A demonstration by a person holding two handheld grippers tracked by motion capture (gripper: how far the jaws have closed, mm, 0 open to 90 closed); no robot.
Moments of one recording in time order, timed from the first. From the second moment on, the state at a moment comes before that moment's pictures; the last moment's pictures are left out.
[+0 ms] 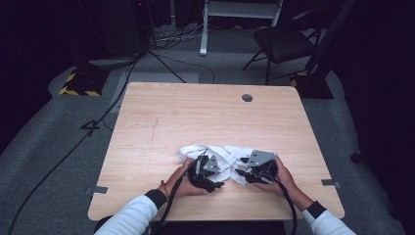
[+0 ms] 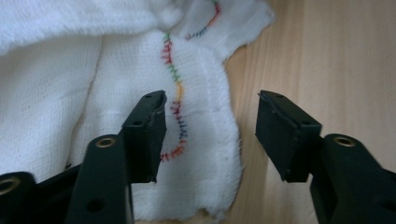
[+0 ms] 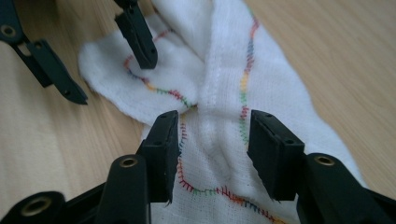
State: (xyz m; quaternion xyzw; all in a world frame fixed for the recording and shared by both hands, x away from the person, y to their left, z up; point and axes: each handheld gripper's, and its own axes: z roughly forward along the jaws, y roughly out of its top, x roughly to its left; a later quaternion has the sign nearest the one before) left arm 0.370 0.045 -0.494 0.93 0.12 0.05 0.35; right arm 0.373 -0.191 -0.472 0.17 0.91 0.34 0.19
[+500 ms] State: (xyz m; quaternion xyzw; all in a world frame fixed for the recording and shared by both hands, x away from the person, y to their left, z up) left arm 0.367 0.080 -0.480 0.93 0.11 0.09 0.33; right arm 0.383 -0.213 -0.457 0.22 0.88 0.34 0.24
